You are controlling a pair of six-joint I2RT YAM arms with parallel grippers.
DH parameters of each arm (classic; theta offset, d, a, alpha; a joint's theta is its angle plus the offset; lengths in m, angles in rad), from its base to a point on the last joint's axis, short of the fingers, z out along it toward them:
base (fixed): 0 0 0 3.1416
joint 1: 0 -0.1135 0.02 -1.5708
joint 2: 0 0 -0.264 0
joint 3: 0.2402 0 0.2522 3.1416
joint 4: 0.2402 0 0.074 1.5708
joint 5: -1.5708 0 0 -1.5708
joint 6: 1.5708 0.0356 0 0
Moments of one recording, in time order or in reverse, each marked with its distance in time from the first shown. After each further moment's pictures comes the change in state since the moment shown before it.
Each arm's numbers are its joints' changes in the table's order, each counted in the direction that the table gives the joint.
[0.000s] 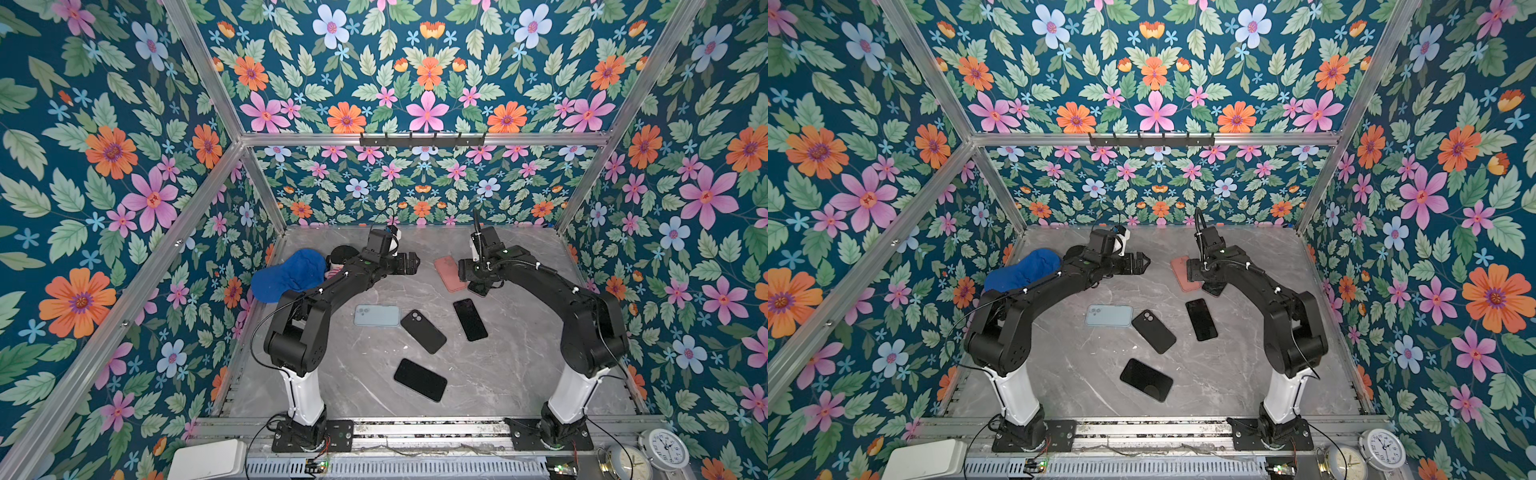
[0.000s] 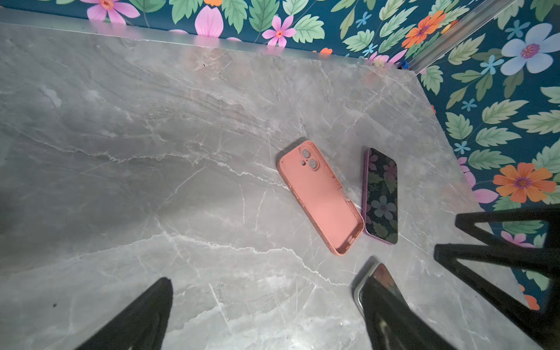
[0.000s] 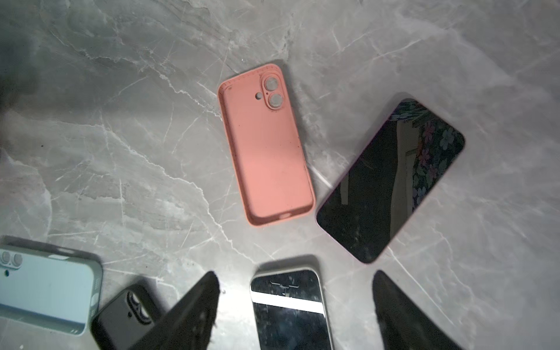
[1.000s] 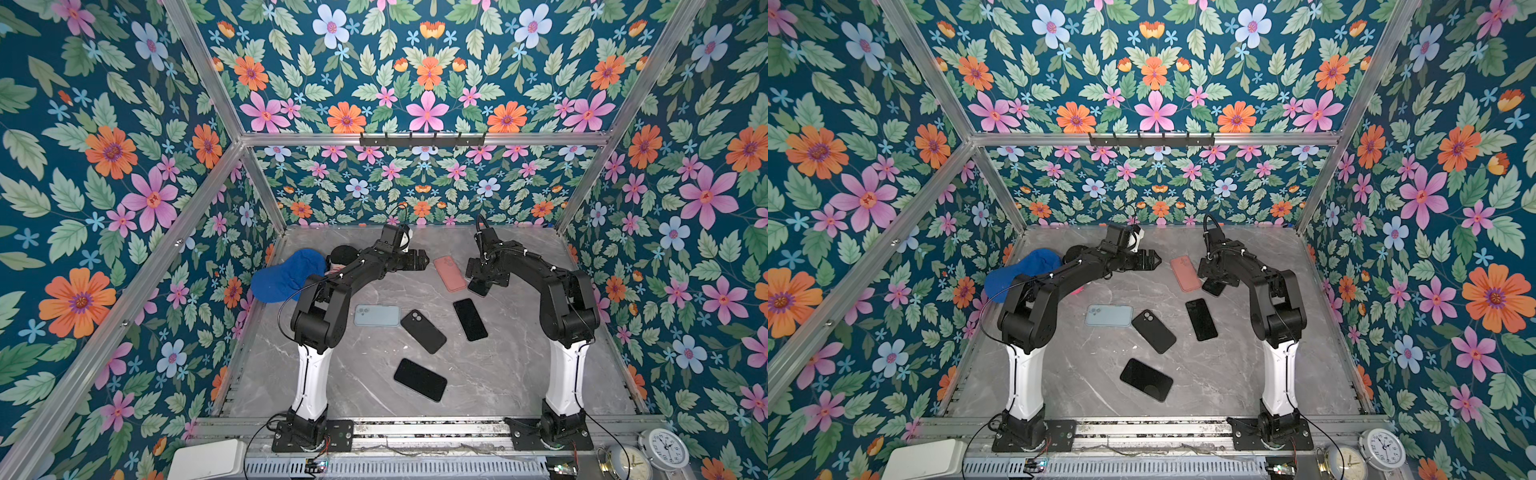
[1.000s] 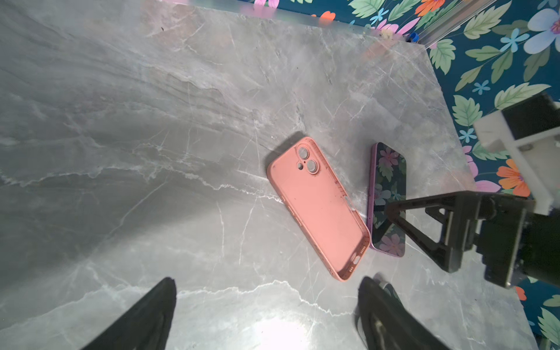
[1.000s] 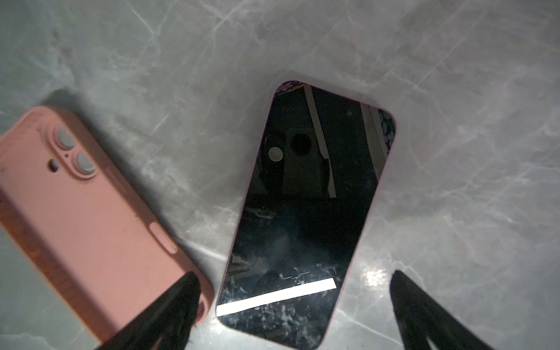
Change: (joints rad) left arm 0.017 -0.222 0.231 0.081 -0.072 -0.008; right arm 0.116 -0.237 0.116 0.088 -0.139 0.235
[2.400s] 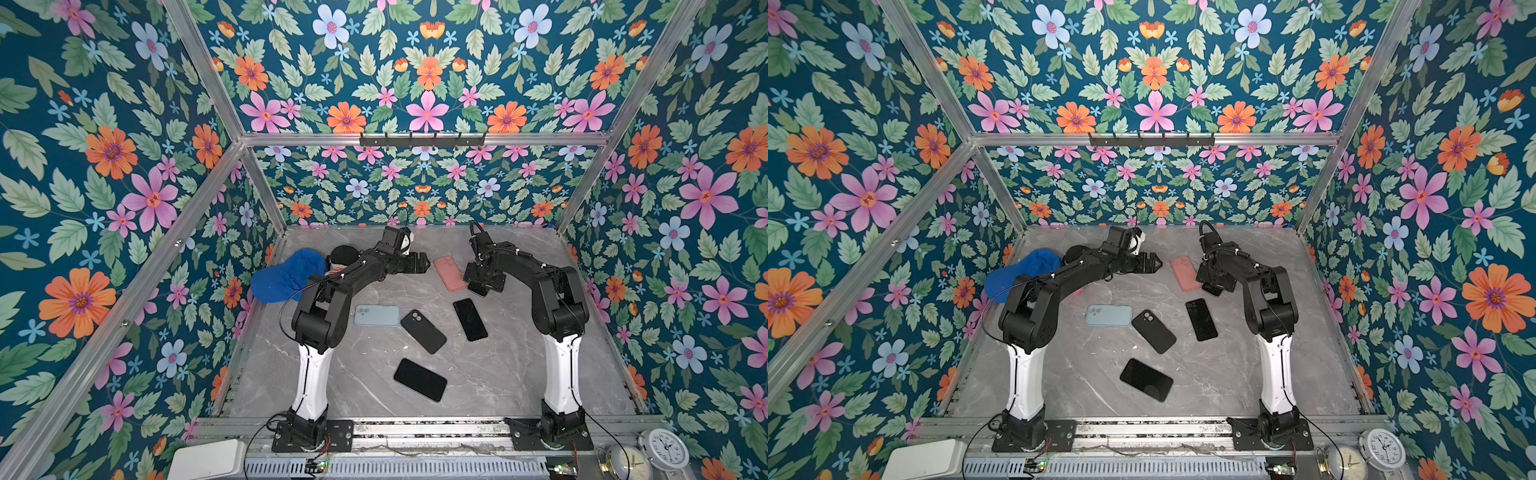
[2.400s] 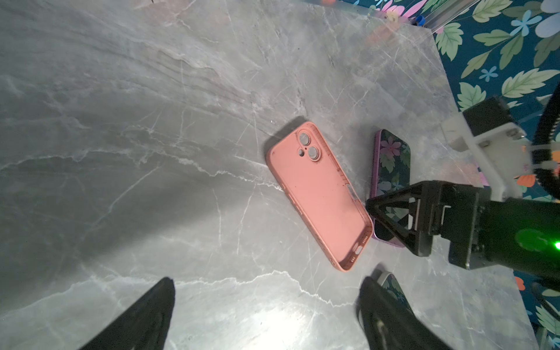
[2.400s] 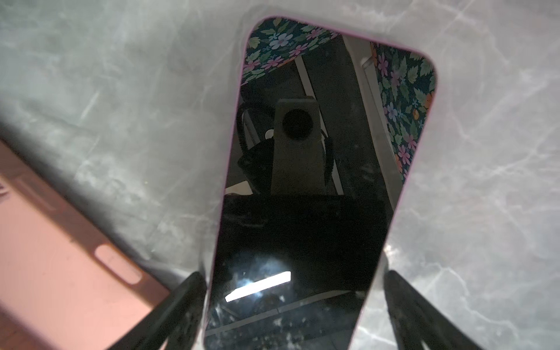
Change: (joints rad) left arm 0.008 -0.002 -0.010 0.018 -0.012 0.004; right arm -0.014 -0.087 0.054 0.056 0.018 0.086
